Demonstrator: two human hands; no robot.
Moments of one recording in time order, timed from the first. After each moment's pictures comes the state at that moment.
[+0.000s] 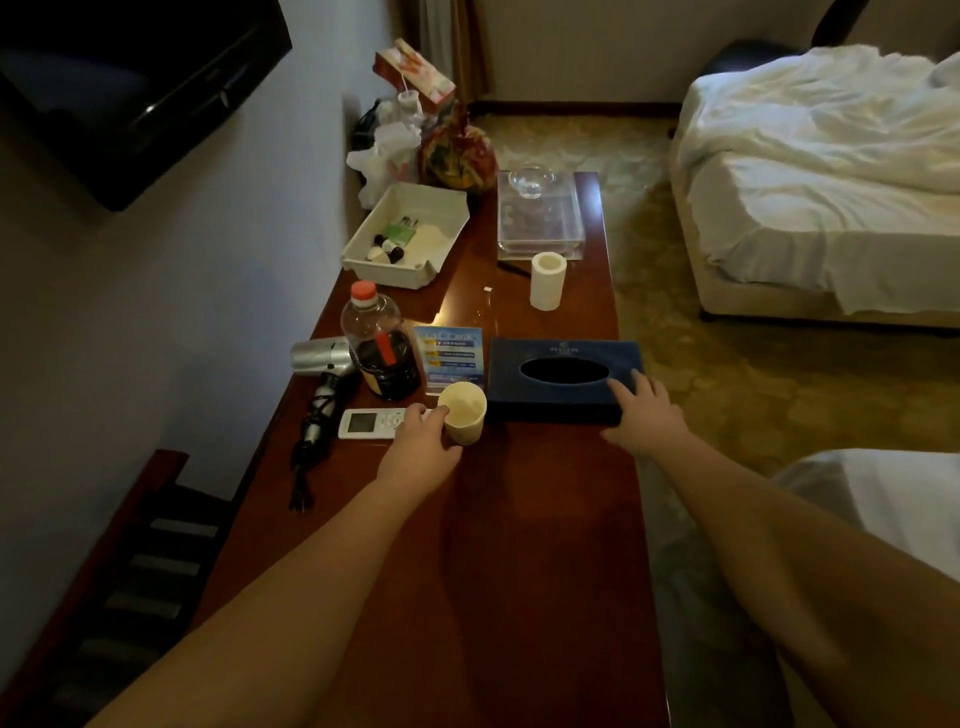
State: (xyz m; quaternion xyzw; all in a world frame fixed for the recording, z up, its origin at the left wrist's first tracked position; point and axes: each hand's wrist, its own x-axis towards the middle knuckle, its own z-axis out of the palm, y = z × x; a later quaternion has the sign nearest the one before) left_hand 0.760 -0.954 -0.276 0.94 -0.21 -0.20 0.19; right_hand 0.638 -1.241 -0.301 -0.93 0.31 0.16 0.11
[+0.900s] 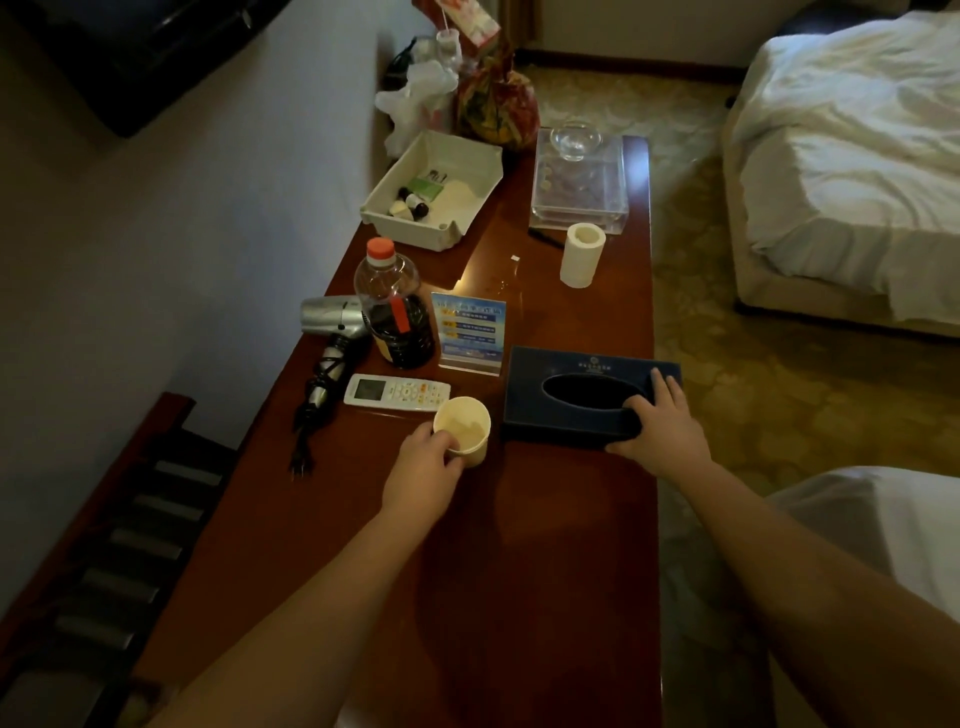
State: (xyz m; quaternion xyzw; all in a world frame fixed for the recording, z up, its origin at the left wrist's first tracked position) left_hand 0.724 -0.936 -0.312 0.94 -0.17 -0.16 0.24; right_hand 0.632 -1.241 -0.336 -0.94 0.28 0.14 0.13
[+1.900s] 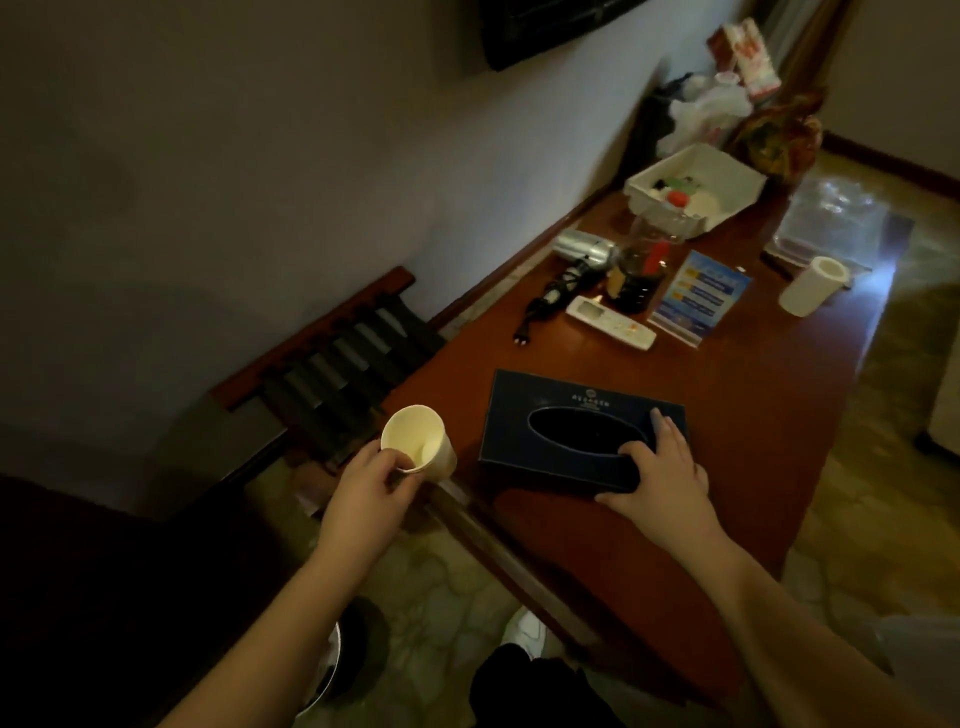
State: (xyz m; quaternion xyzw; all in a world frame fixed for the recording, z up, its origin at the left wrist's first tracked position) left_hand 0.495 -0.634 -0.256 0.93 0.09 -0.03 0.37; right_hand 0.526 -0.960 -0.266 -0.98 0.02 0.11 0.14
